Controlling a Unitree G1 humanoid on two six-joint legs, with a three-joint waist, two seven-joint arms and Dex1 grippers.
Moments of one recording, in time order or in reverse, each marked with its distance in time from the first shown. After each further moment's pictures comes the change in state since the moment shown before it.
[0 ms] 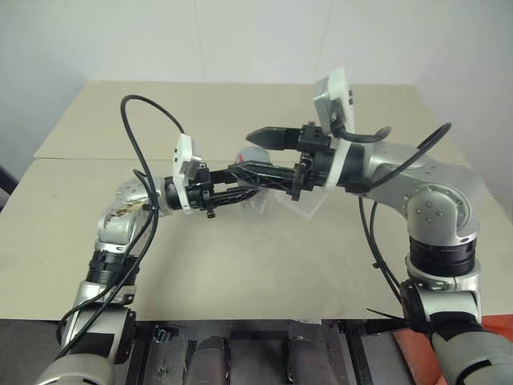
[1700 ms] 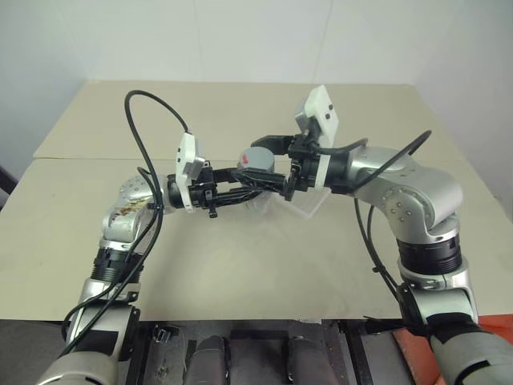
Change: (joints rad) left arm -0.015 -0.010 0.001 0.008 0.028 -0.041 -0.038; right arm 0.015 0.012 0.084 0.078 -0.235 -0.083 0.075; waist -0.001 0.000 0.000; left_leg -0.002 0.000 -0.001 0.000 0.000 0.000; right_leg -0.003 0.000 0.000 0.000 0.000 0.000
